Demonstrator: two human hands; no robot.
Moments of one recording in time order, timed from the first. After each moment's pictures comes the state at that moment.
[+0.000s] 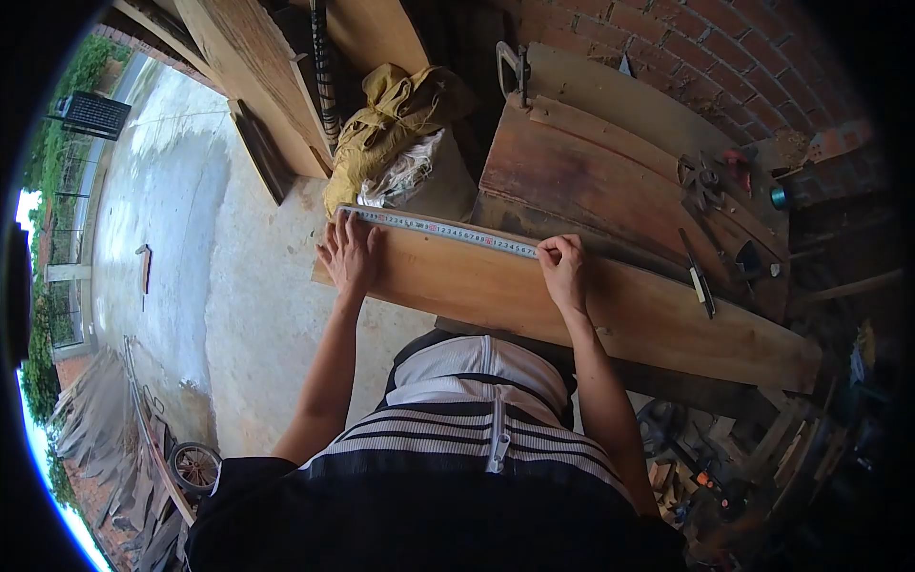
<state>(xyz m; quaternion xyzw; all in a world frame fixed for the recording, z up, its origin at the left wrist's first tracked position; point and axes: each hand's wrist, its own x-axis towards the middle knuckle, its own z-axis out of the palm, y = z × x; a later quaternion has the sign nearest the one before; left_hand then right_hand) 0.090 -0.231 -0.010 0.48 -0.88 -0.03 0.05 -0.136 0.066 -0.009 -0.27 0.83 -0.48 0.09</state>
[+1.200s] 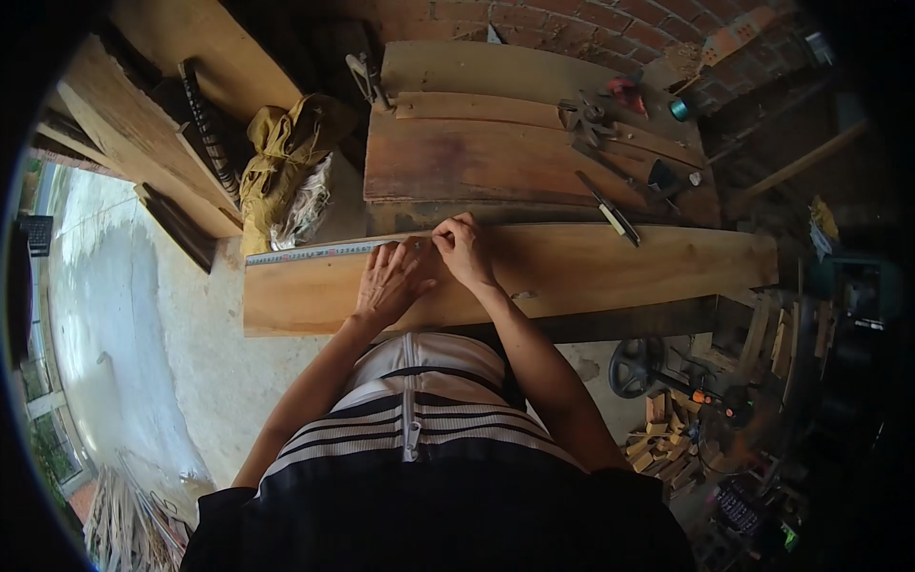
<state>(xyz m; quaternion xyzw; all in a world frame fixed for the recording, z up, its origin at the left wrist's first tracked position) -0.016 -0.079 0.033 -0.04 -0.99 -0.15 0.04 -0.134 0.065 0.001 -0.25 0.84 -0.48 0.08</state>
